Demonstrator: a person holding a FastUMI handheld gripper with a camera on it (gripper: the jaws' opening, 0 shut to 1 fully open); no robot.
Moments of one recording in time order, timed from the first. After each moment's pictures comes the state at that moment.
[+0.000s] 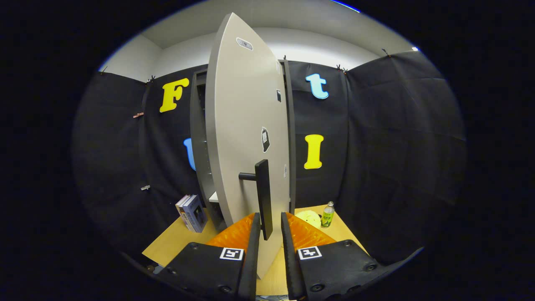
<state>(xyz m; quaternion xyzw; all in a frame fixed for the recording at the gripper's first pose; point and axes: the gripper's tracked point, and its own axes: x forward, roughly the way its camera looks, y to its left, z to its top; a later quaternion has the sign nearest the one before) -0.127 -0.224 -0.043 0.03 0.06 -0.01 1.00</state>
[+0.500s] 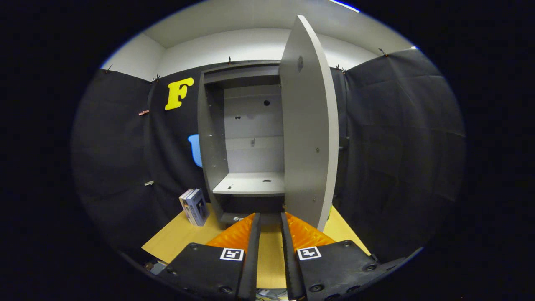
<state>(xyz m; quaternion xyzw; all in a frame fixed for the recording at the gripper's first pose) -0.163 -0.200 -0.099 0.04 0.09 0.03 0.99</state>
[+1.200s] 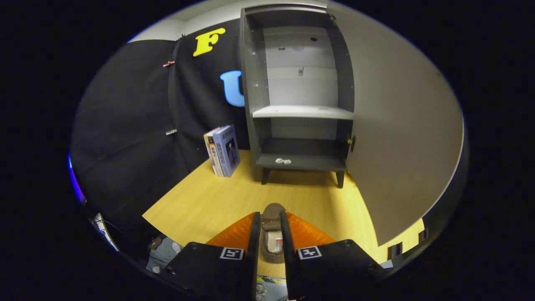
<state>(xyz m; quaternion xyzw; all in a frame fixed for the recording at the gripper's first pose) -0.103 -0.058 -0.363 0.02 0.25 0.12 0.96</state>
